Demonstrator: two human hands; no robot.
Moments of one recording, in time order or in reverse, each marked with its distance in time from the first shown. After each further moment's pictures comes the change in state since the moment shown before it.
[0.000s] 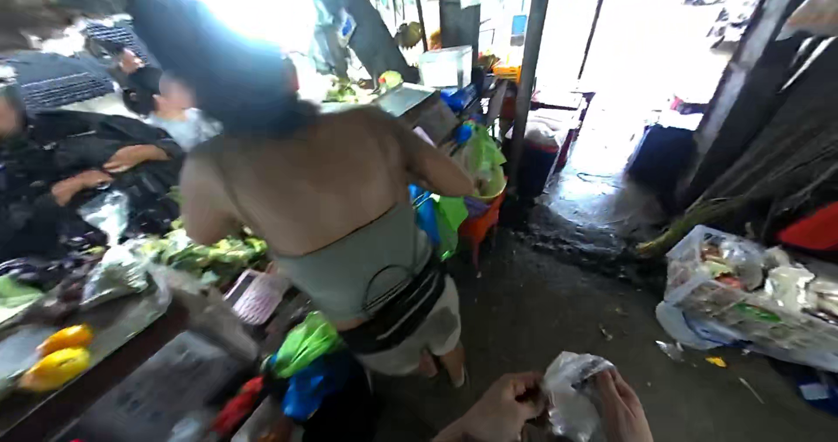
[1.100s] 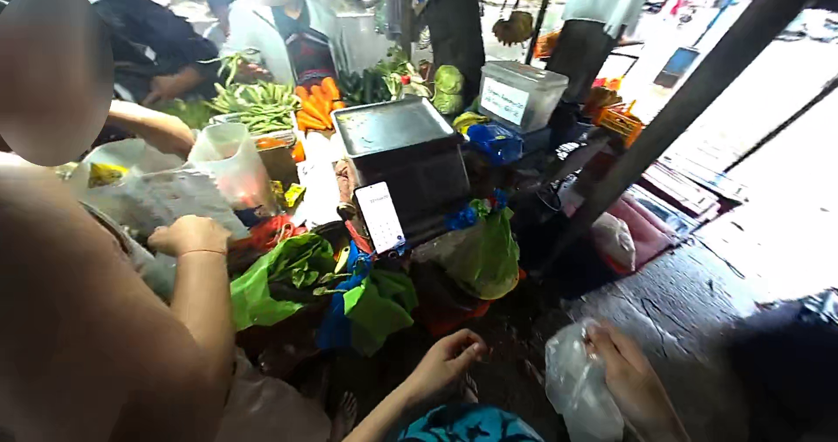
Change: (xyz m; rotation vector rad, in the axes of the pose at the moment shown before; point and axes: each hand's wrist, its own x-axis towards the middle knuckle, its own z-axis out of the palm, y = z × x) left_hand 0.449 0.111 -0.299 -0.010 0.749 0.073; right_hand 0.672 -0.190 0.144 -0.514 -0.714 -0.327
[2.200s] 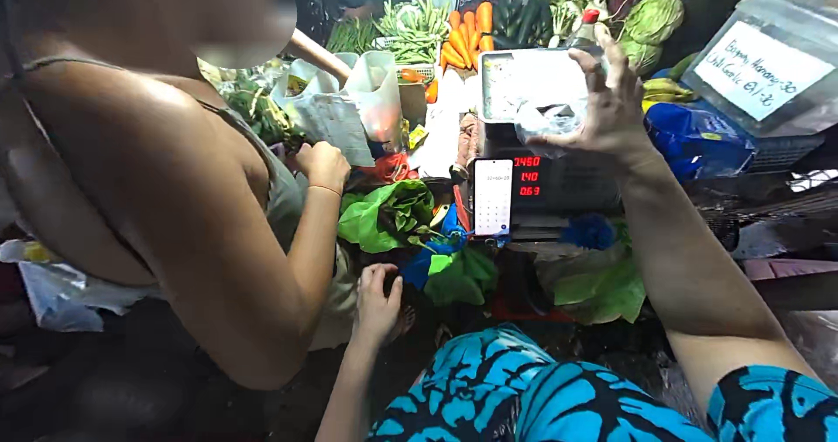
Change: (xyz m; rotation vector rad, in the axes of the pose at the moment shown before) left_hand -0.108 -0.019 -0.136 0.634 1.257 -0.321; right_hand 0.339 -0.204 0.243 -0.435 -0.207 -1.073
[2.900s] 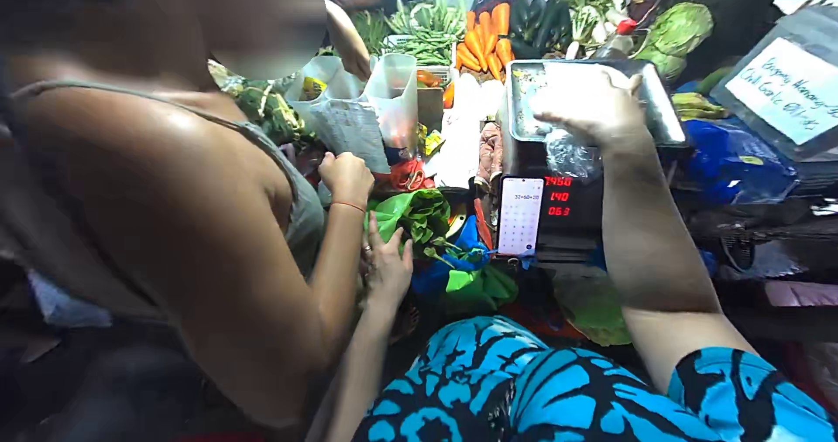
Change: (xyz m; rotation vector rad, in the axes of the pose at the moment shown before) left_hand 0.092 0.007 -0.004 0.391 0.153 -0.018; right_hand 0.076 -0.044 0.033 -0.024 -0.313 0.656
